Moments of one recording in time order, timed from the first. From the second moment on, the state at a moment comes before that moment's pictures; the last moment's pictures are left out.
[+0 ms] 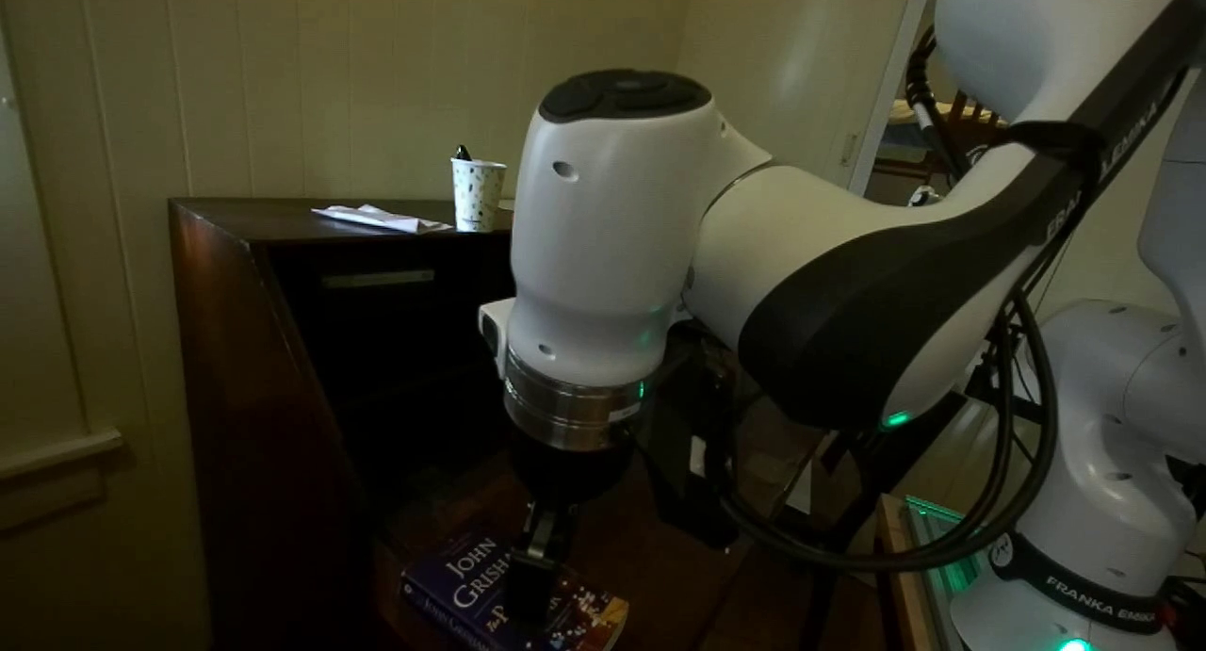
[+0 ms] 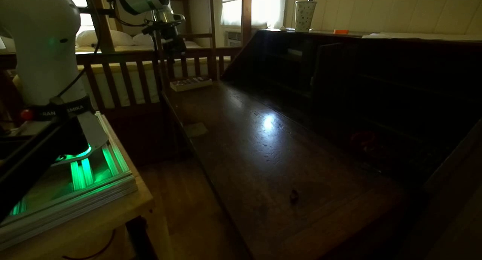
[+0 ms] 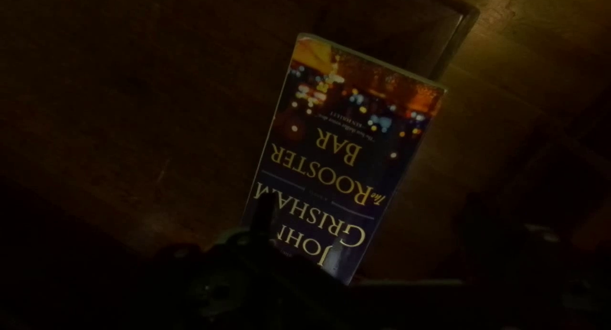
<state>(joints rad) 0.49 0.22 0.17 -2.12 -0.38 2.24 0.70</state>
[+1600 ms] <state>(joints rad) 0.70 0.73 0.07 -1.54 -0.58 1.86 1.08</state>
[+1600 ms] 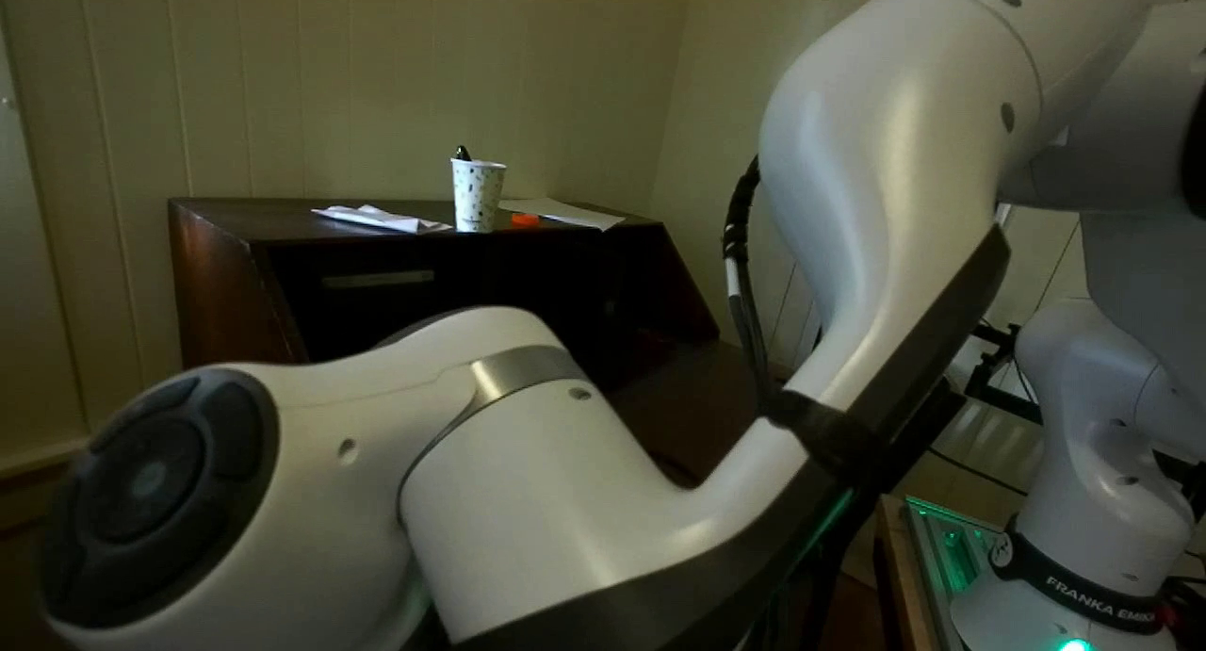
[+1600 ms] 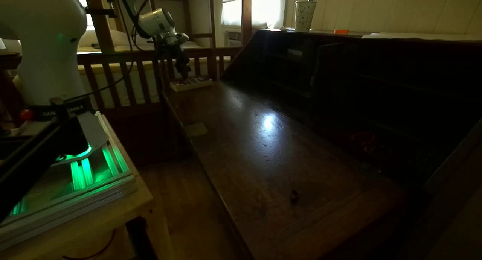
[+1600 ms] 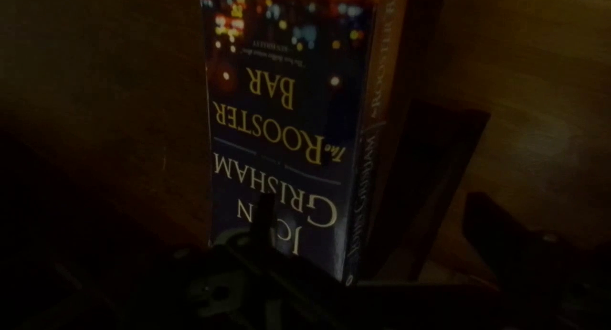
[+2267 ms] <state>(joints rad) 0.77 0.88 -0.02 -1.40 -0.63 1.74 1.12</state>
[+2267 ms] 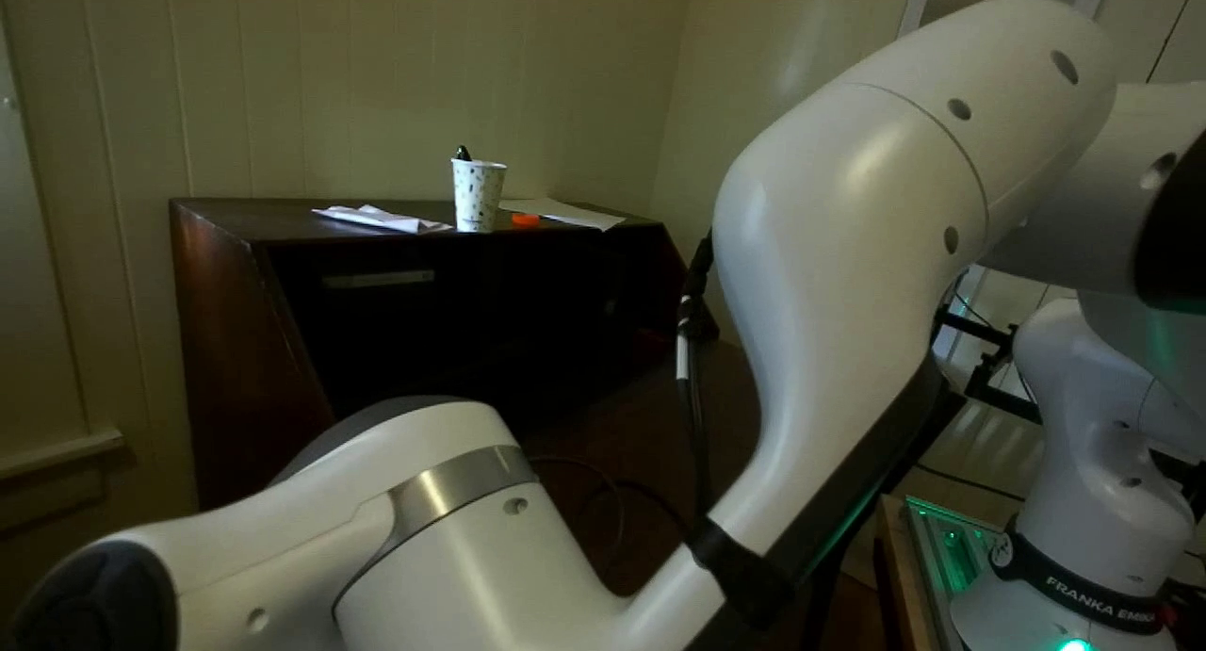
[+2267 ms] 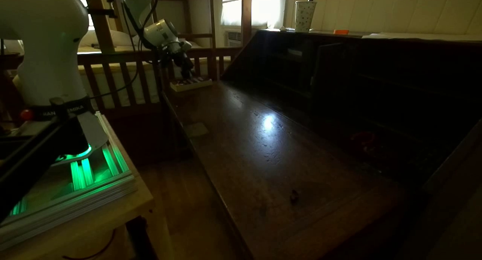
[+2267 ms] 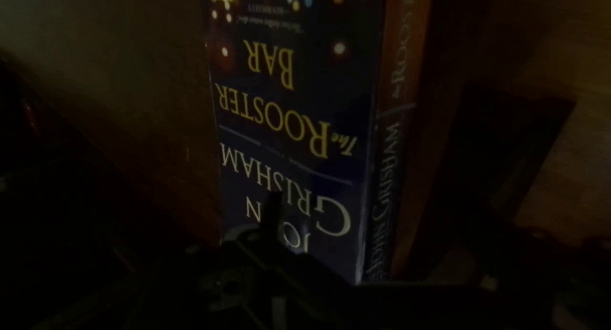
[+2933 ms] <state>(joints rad) 0.78 0.91 -0.03 -1.37 -0.65 1.68 1.13</state>
